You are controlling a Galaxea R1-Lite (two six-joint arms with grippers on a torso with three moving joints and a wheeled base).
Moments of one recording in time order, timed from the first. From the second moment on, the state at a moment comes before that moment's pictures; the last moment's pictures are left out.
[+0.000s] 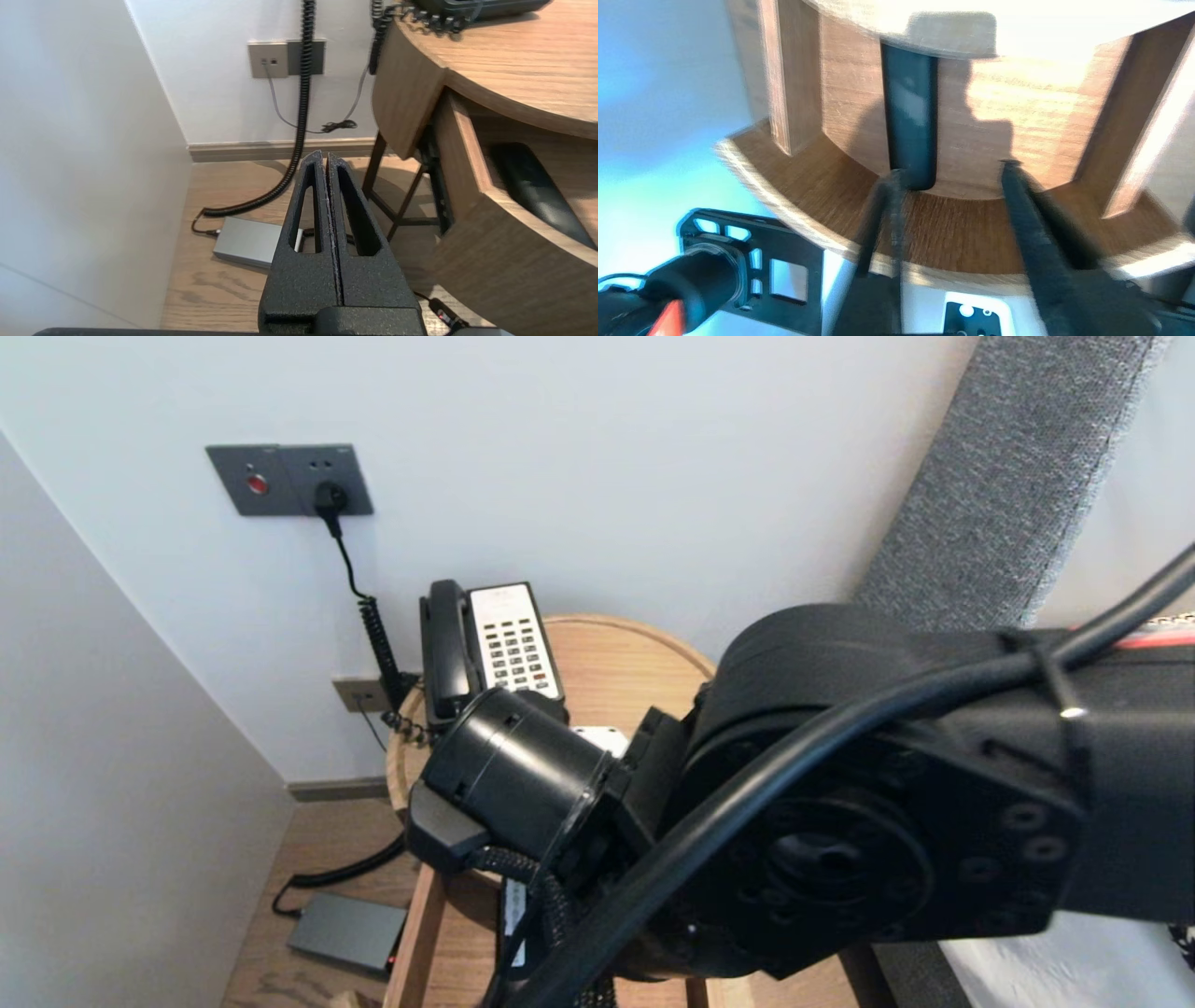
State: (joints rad) left arm 0.00 0.00 0.00 -0.04 0.01 0.01; right arm 1.14 2.01 -1.88 0.92 -0.25 0.94
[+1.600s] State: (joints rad) left arm 0.00 0.00 0.00 -0.04 0.01 0.01; right arm 0.82 1.85 -1.84 0.91 -0.20 0.24
